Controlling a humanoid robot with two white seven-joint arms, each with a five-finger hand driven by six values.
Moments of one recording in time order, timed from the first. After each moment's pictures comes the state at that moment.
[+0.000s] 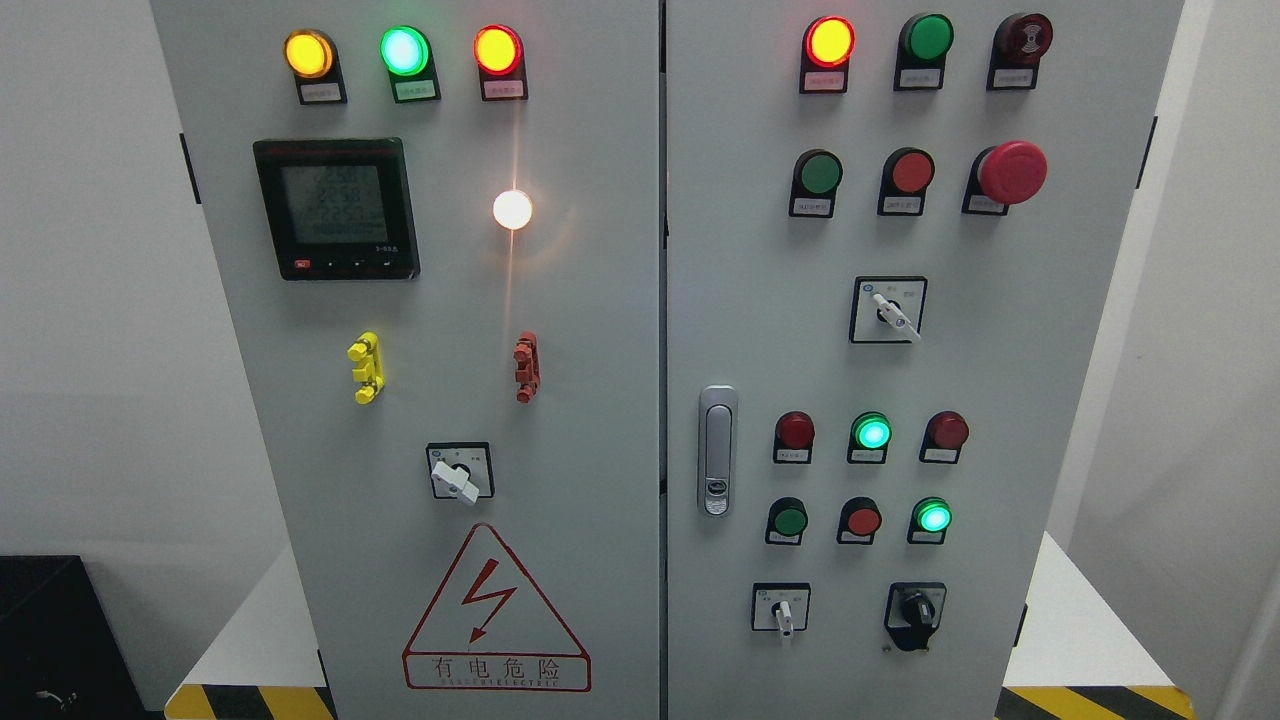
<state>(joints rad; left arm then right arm) 0.00 -0.10 -0.13 0.00 0.06 -0.07 -0.02 0.21 0.11 -0.09 -1.48 0.93 -0.03 -0.02</state>
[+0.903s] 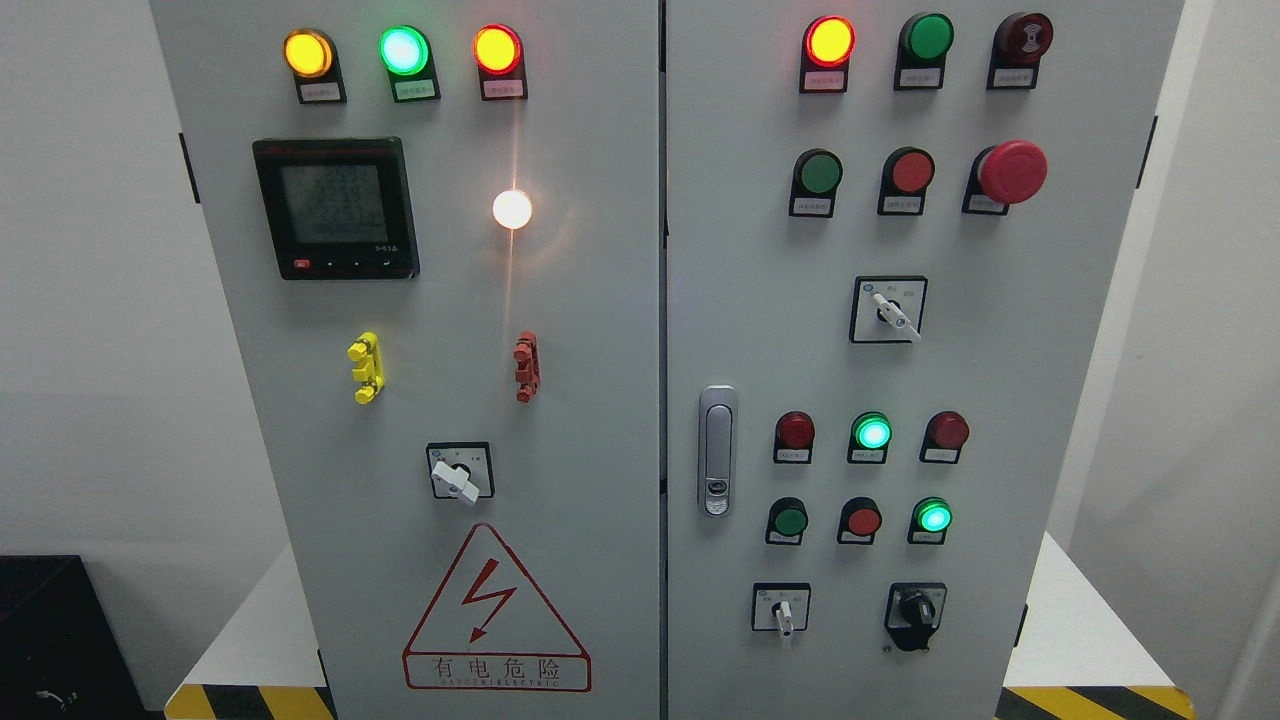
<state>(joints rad) 0.00 -0.10 -0.13 0.00 0.06 -0.07 -0.02 0.08 0.11 -0.09 -1.76 1.21 0.16 0.10</state>
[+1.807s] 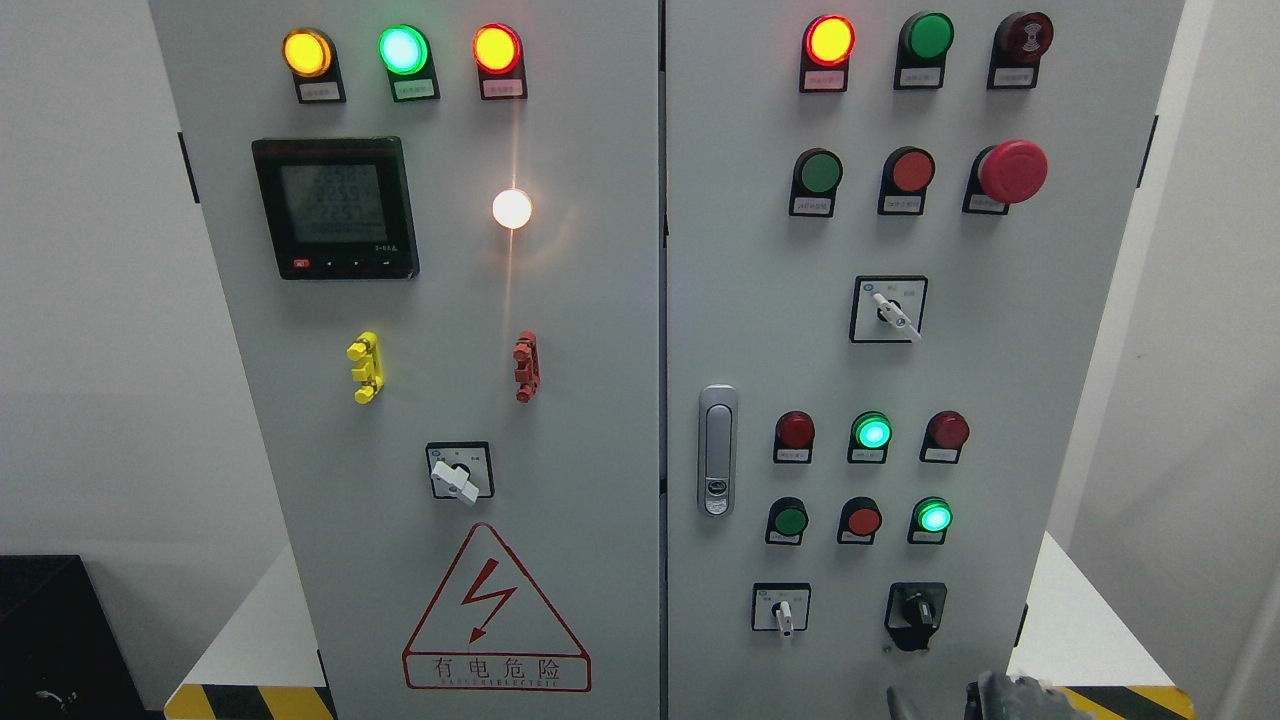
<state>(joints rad) 0.00 -0.10 -0.13 0.00 0.06 -0.07 -0.02 -0.14 0.11 -0.09 -1.79 1.37 0.30 0.23</state>
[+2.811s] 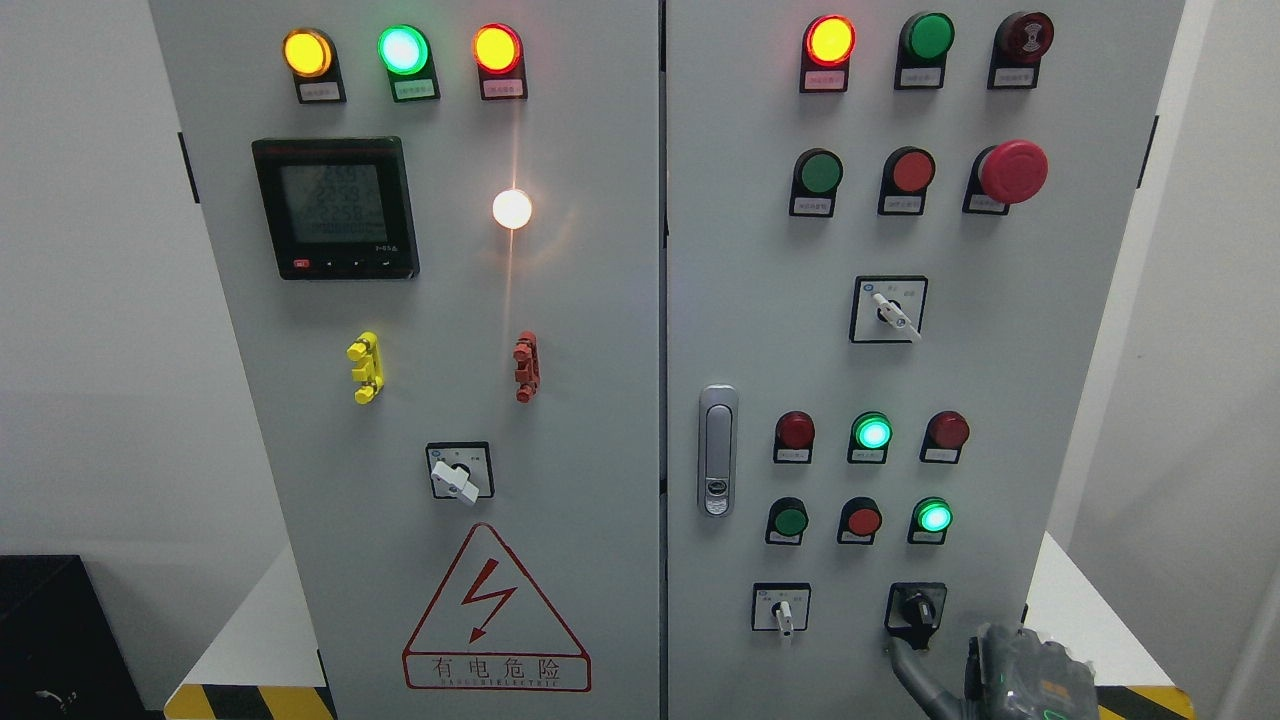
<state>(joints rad) 0.00 -0.10 -0.13 0.00 0.06 -0.07 -0.02 -0.24 0.10 -0.09 -1.72 1.42 0.34 0.27</state>
